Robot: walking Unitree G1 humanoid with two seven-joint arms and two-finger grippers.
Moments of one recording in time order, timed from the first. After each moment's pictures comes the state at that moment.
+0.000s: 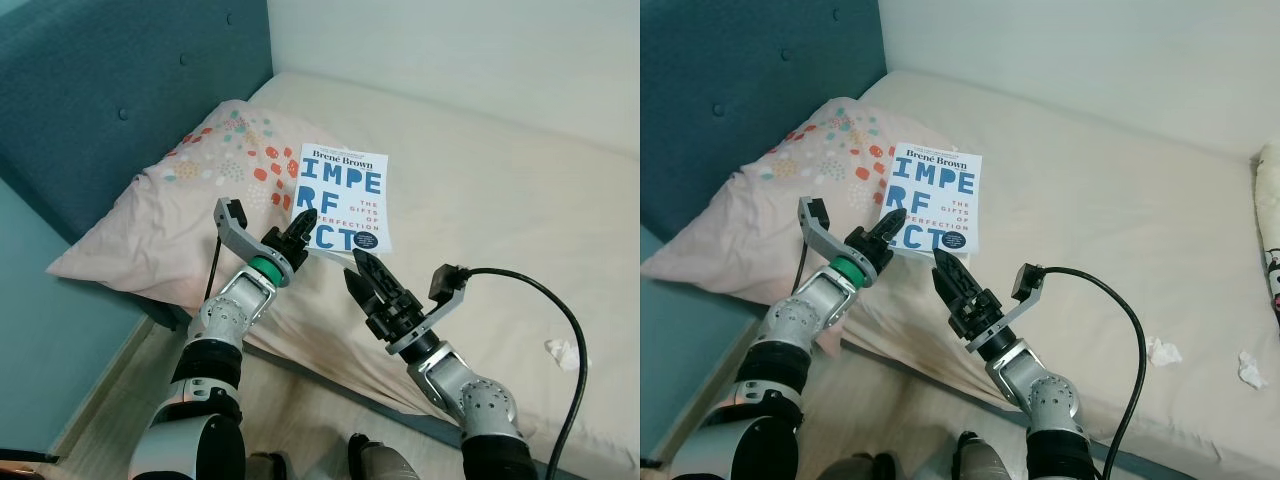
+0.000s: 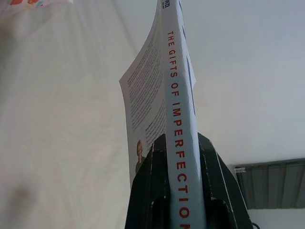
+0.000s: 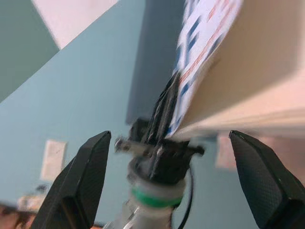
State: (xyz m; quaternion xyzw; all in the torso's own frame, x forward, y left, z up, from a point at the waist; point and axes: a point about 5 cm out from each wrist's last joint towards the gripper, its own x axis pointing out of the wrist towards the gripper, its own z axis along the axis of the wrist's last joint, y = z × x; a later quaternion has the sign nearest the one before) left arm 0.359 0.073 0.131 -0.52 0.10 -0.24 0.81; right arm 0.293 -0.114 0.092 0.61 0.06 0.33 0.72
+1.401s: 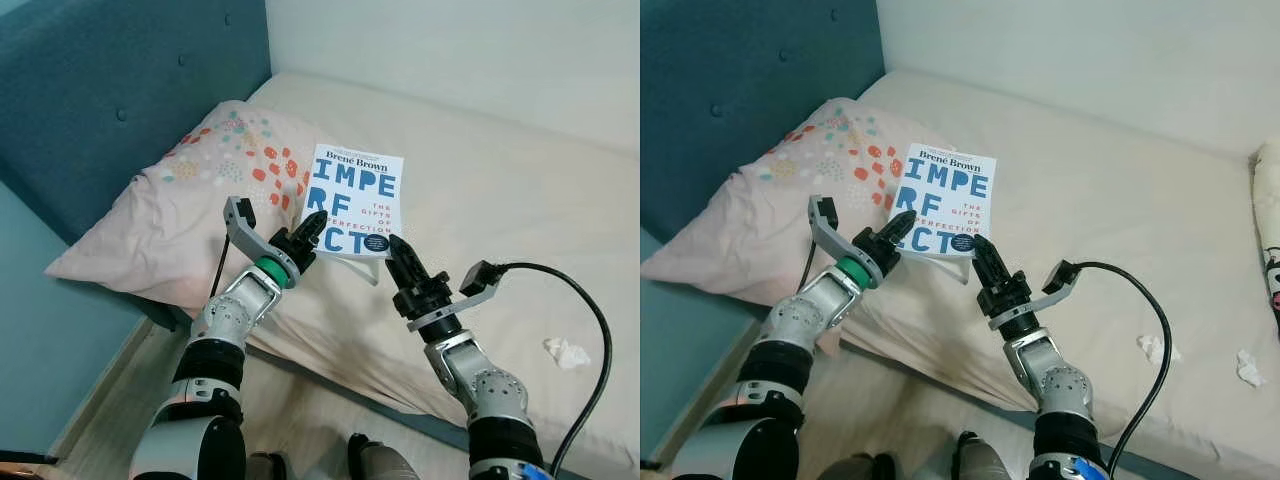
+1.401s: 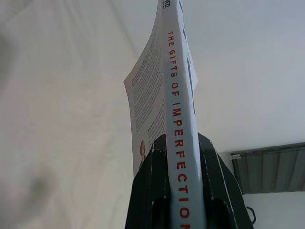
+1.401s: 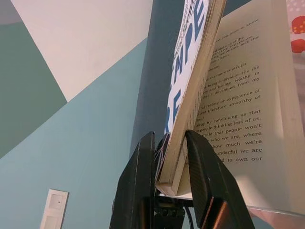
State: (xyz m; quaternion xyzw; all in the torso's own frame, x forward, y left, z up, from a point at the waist) left arm 0.356 0.064 0.133 -0.52 0.12 -0.27 0.80; right arm 0.306 -0.143 0.096 0.66 0.00 0.26 0.71
